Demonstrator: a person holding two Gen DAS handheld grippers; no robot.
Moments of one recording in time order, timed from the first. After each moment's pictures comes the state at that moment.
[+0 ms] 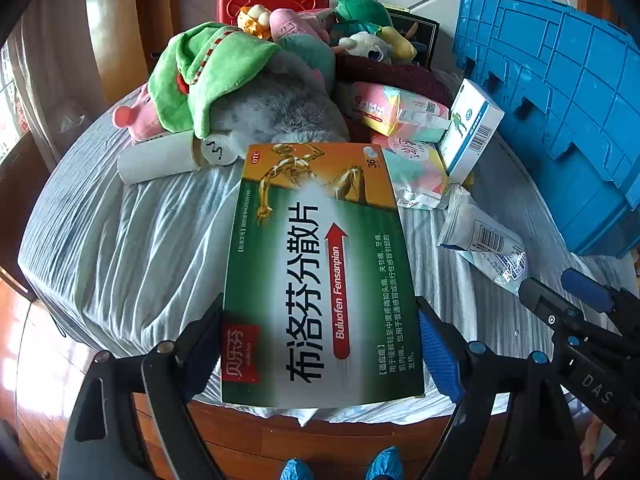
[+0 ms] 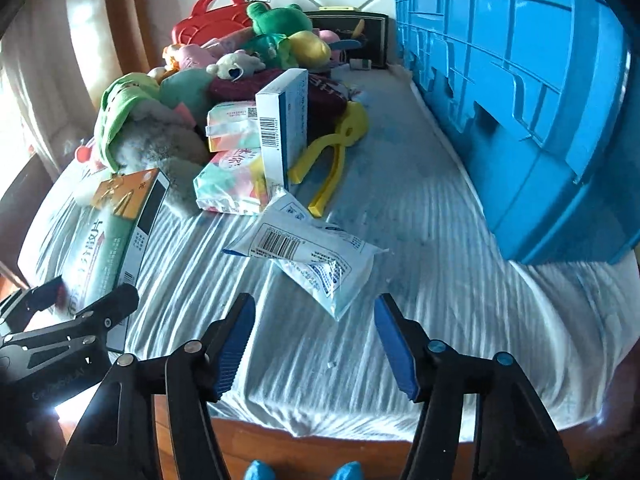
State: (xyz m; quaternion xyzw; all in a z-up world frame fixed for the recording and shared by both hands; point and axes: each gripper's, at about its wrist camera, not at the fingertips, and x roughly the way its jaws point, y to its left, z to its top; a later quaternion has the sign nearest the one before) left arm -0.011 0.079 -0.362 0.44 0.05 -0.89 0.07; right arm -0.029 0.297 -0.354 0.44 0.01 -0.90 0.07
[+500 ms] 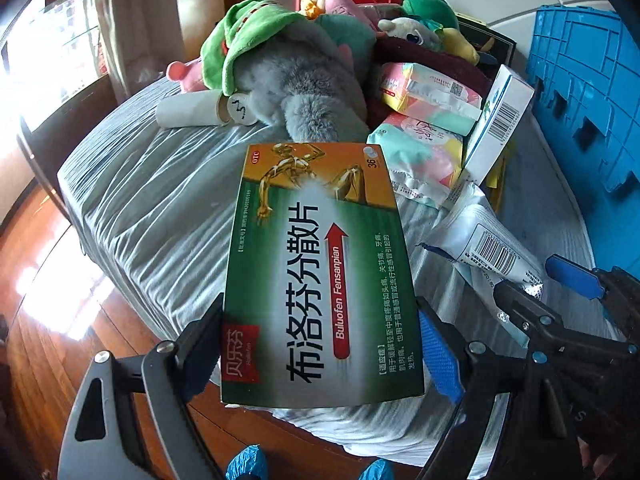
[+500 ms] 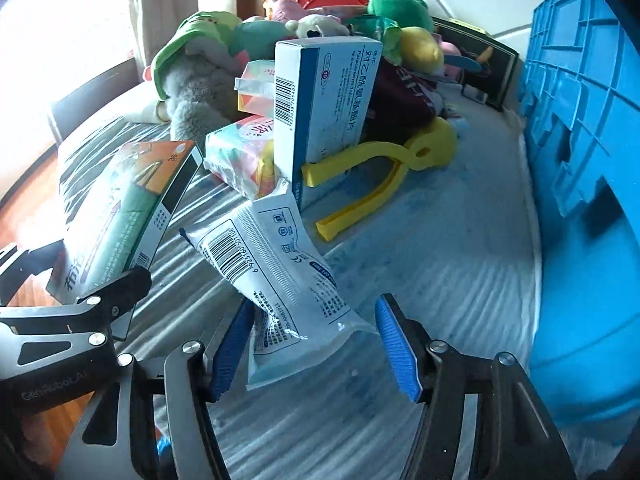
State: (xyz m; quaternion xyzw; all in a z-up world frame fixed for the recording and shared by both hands) left arm -0.020 0.151 -0.398 0.42 0.12 -0.86 0.25; right arm -0.093 0.327 -0.394 0.41 0.15 -0.86 0.27
